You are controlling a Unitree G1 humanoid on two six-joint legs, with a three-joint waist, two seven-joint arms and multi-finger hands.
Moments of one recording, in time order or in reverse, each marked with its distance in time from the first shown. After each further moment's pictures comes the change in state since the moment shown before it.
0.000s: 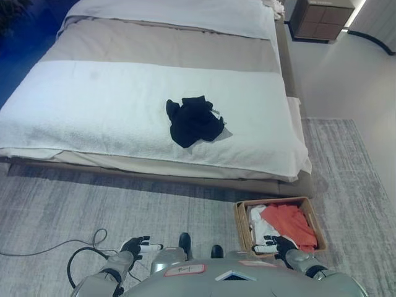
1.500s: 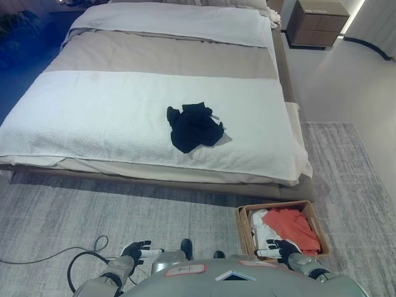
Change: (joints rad) left arm 0.051 -0.012 -0.001 -0.006 0.003 0.000 -0.014; right arm 0.030 -0.009 0.001 0.002 -0.018 0.002 0.000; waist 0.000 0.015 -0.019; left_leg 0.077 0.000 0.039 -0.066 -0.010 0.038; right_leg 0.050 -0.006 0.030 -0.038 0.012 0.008
